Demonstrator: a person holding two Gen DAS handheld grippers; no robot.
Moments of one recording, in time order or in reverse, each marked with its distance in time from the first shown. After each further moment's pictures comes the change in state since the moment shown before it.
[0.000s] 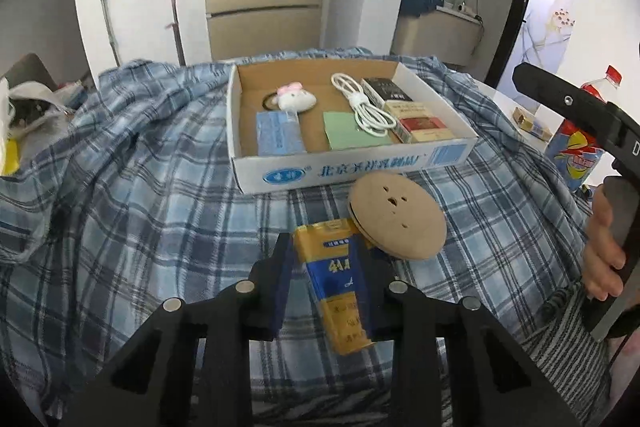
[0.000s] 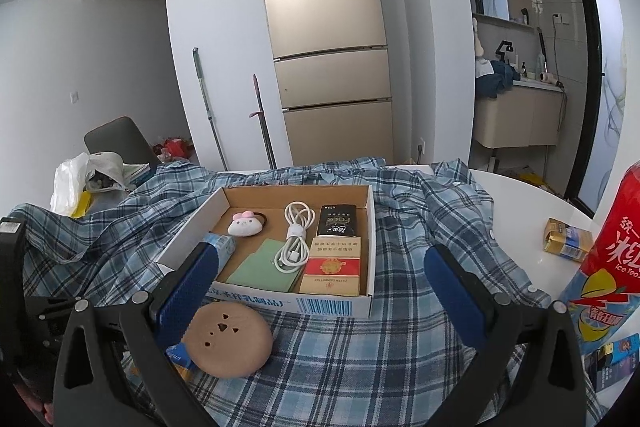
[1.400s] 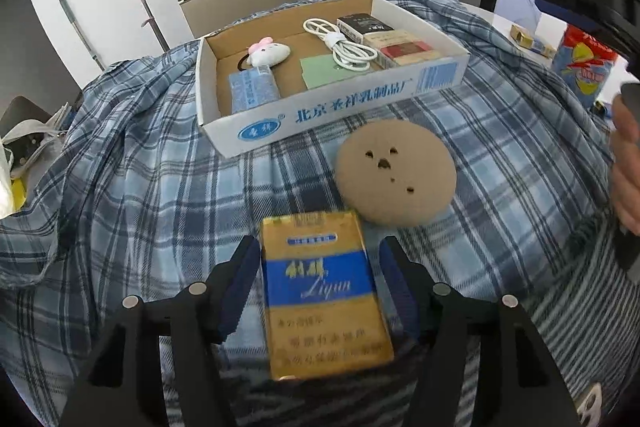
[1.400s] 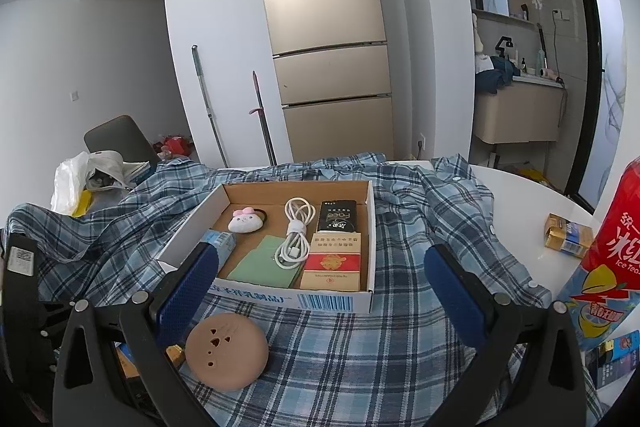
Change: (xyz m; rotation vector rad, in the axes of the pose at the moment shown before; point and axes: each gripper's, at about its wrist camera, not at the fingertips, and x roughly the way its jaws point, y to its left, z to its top) left arm 0.014 -0.028 -0.012 0.190 0.175 0.090; right arm -0.002 -0.002 0.001 0.015 0.016 0.009
